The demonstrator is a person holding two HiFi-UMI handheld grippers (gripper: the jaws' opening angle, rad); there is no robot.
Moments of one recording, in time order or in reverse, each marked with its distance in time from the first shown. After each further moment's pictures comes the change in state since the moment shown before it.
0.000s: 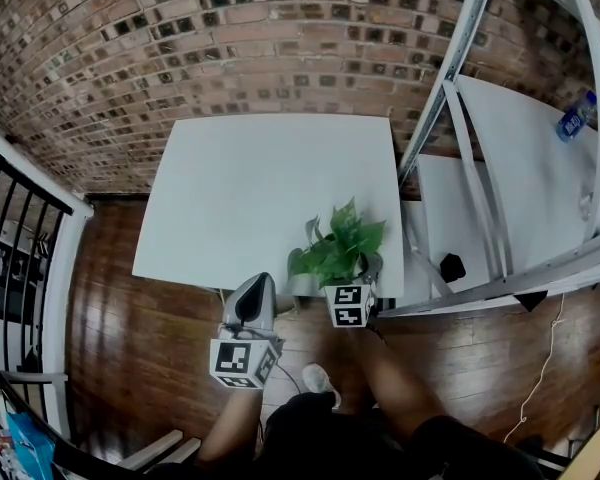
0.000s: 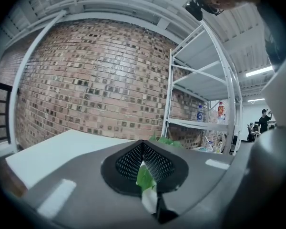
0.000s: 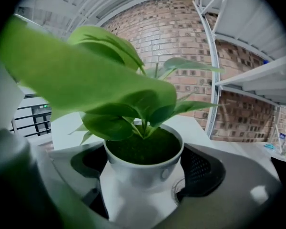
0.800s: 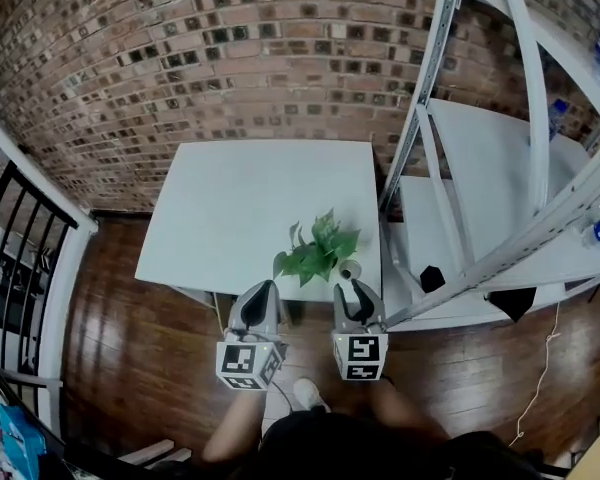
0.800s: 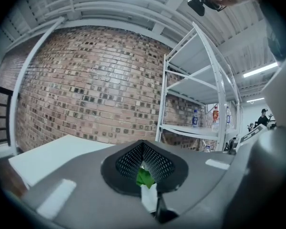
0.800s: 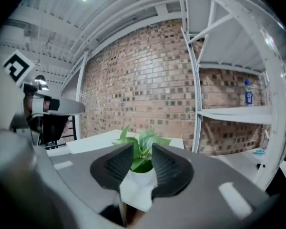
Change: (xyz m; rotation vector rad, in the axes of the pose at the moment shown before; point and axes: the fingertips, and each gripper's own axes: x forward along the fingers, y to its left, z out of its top) left arm -0.022 -0.064 0.026 0.016 -0.048 -0.004; right arm -0.179 -0.018 0.090 0.050 -0.195 -0.007
